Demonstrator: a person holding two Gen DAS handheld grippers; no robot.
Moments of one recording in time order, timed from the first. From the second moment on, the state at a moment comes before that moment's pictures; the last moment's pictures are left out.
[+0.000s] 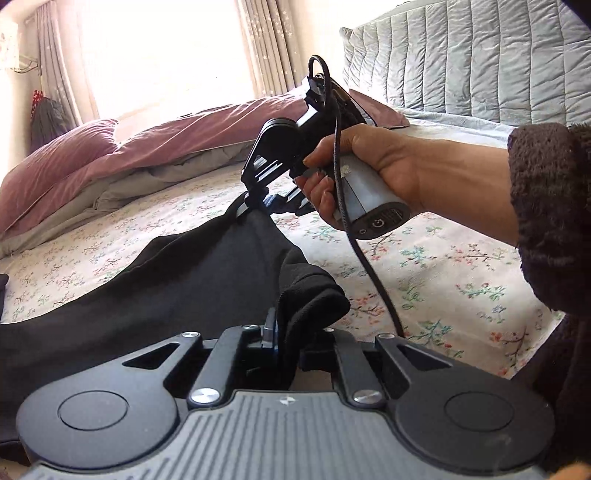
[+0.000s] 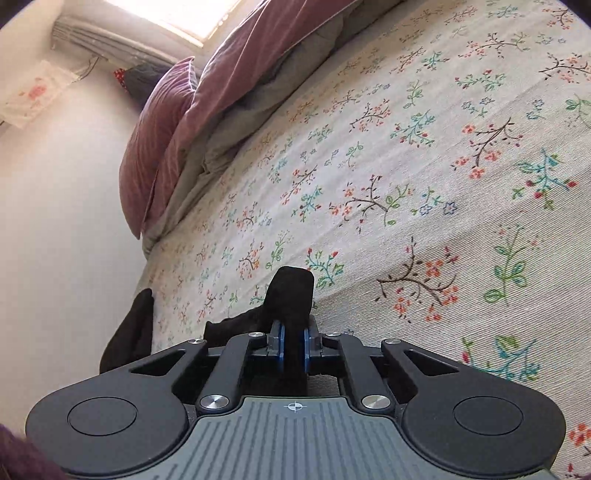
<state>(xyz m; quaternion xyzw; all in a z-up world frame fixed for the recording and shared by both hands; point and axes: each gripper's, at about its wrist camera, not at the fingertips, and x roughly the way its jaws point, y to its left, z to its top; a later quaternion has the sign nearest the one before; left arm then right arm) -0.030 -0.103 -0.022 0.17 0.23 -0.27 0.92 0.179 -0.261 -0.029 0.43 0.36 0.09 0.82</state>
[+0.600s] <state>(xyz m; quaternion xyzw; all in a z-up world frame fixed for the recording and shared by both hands) -0.054 -0.116 -0.012 0.00 0.26 -0.32 0.91 0.084 -0.346 0.004 0.46 0.34 0.01 0.82</state>
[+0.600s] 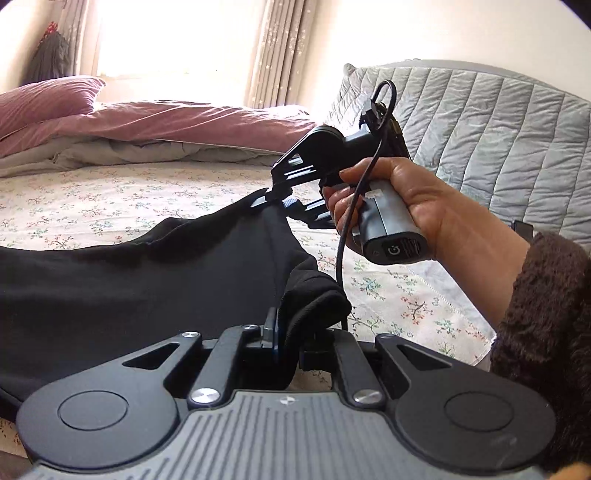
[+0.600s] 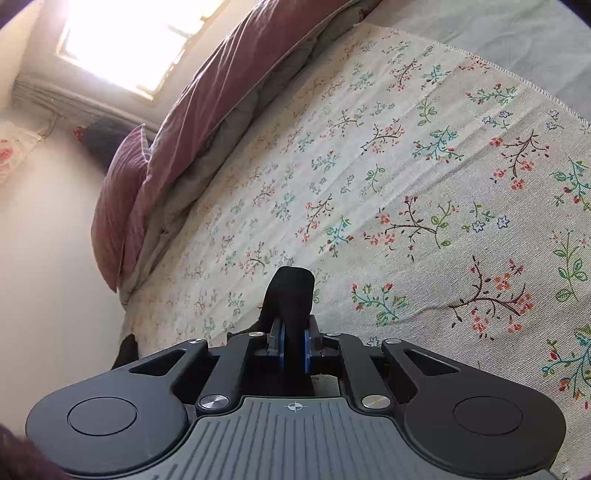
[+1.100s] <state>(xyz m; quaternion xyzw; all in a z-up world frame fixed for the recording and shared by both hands) -0.021 -0.001 0.029 -0.15 0.24 -0.26 0.92 0.138 -0.217 0.080 0.38 0.32 0.06 0.86</state>
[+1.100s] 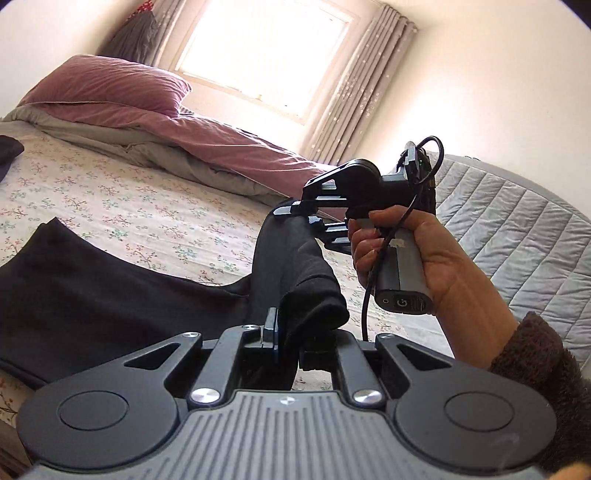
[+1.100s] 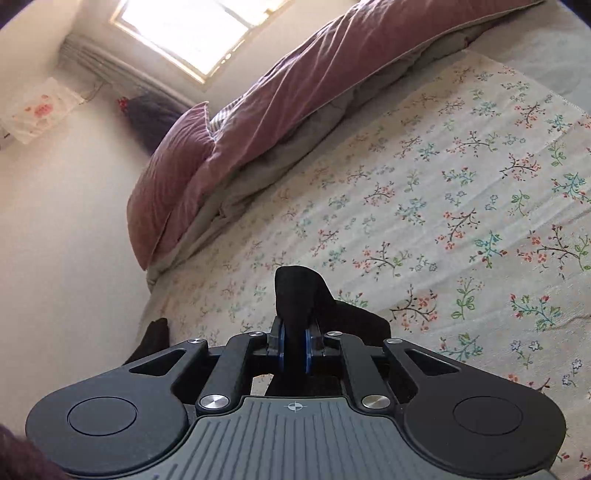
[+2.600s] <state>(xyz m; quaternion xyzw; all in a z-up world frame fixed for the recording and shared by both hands) 0.152 0.116 -0.024 -0.01 0.45 -0.26 0.85 0.085 -0.063 0.019 0.06 0.37 0.11 0.92</state>
